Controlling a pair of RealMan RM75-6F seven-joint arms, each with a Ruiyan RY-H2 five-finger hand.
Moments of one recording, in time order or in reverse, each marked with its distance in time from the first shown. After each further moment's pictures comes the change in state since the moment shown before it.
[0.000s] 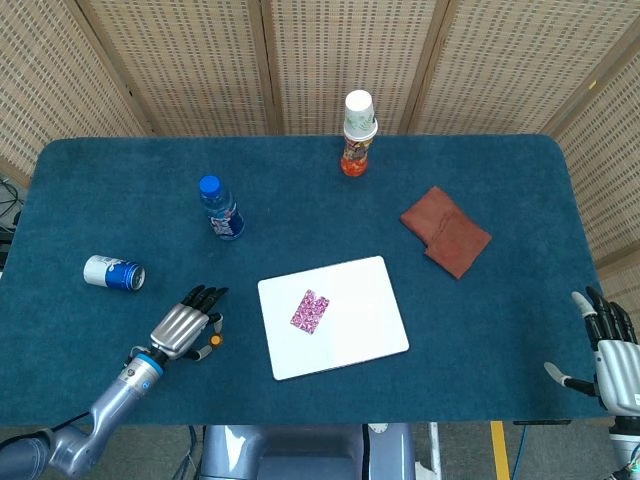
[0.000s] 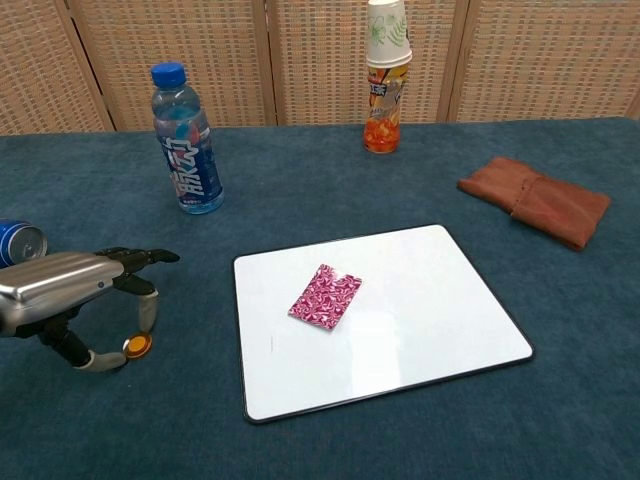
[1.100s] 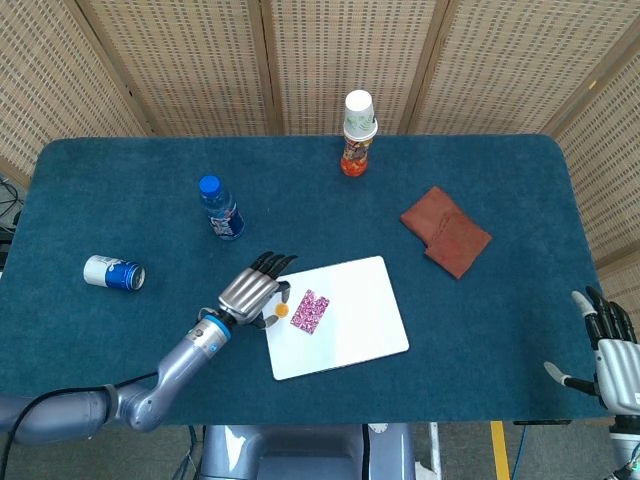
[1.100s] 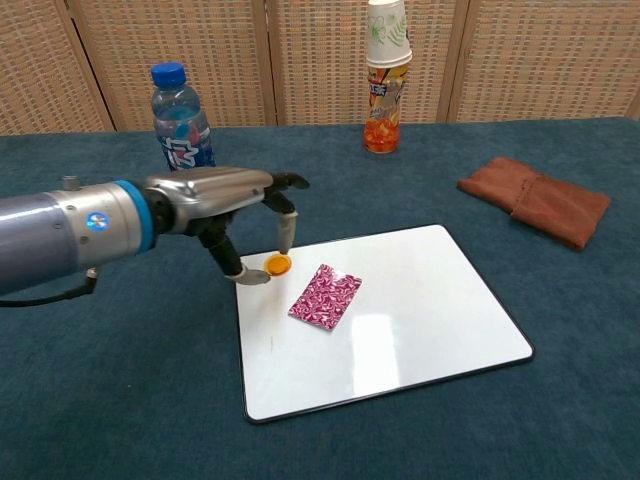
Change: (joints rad) left arm -0.295 -0.062 -0.271 -0.210 -0.396 -0.188 0.364; right arm 0.003 0.004 0.001 -0.001 0.006 -0.010 0.014
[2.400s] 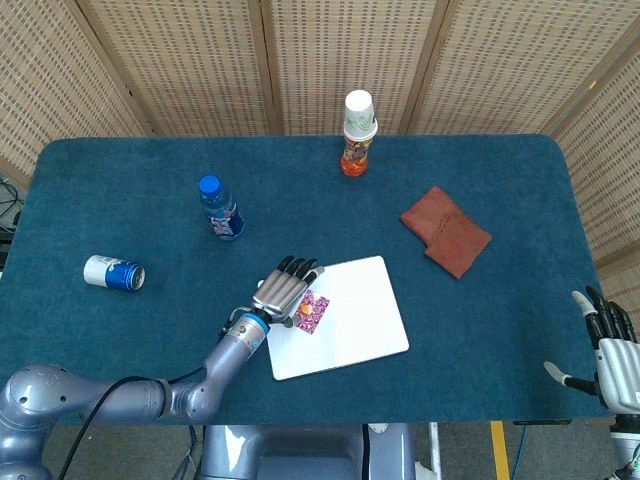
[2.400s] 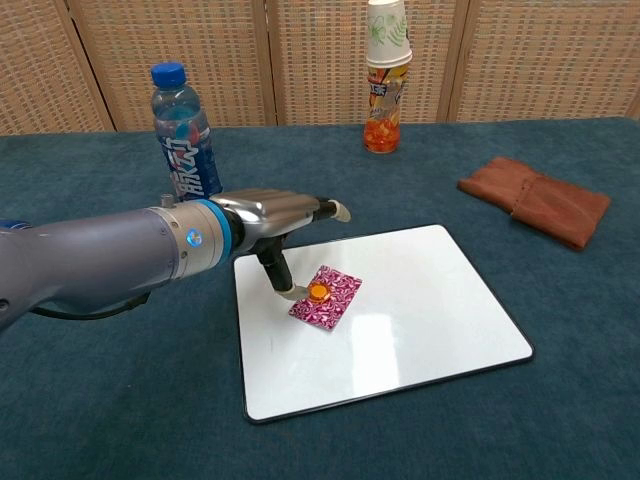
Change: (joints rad) left arm -0.187 -0.148 0.013 0.094 -0.345 0.068 0.198; right arm 0.003 0.008 0.000 -0.004 0.005 -0.011 0.017
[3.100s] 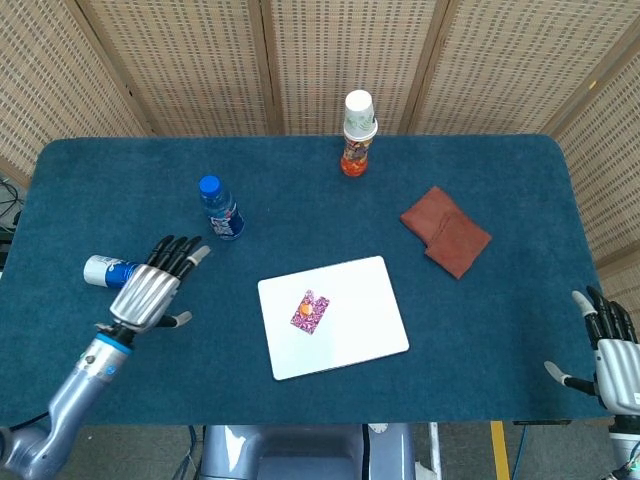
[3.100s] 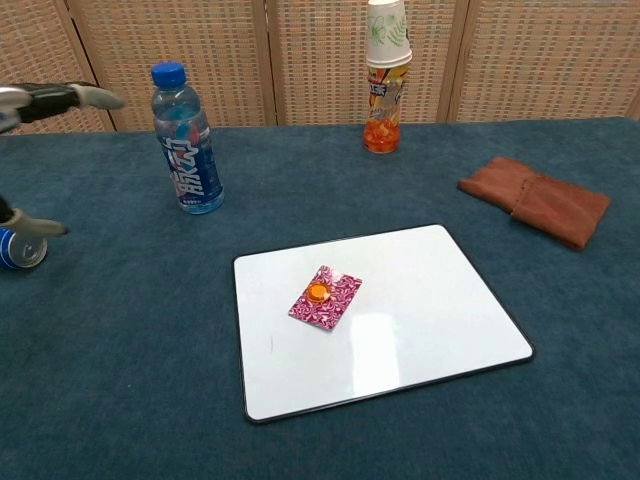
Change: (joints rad) left arm 0.446 0.533 0.266 -0.269 0.684 0.441 -0.437; right arm -0.005 -0.013 0.002 0.001 -0.004 0.019 -0.047
